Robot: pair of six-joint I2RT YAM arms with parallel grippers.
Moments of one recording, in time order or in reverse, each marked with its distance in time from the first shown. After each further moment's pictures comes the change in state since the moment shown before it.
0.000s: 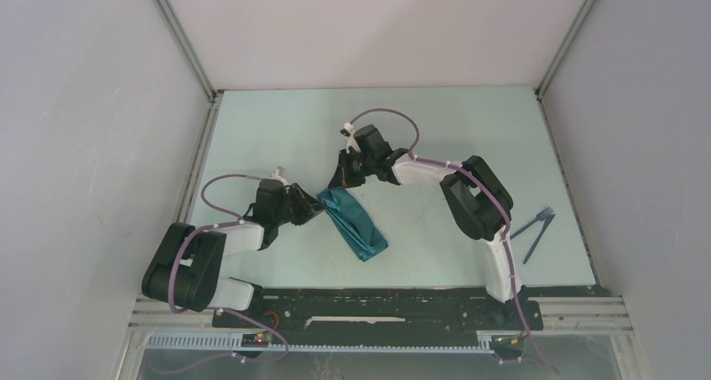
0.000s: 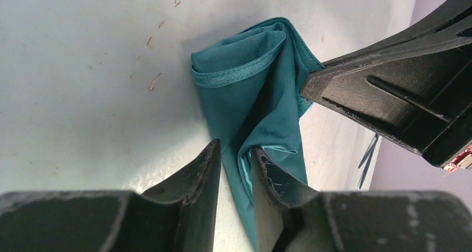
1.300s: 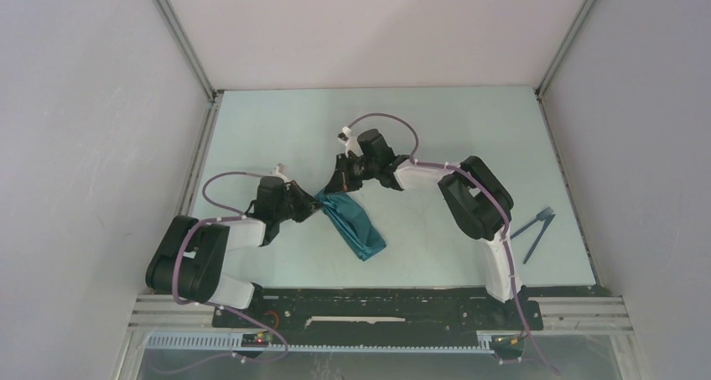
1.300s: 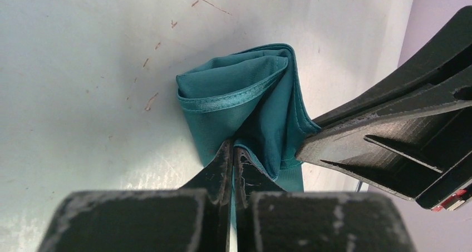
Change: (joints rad) left arm 0.006 0.051 0.027 0.045 0.003 -0.007; right arm -0.003 0.000 -0.084 0.190 -0.166 0.035
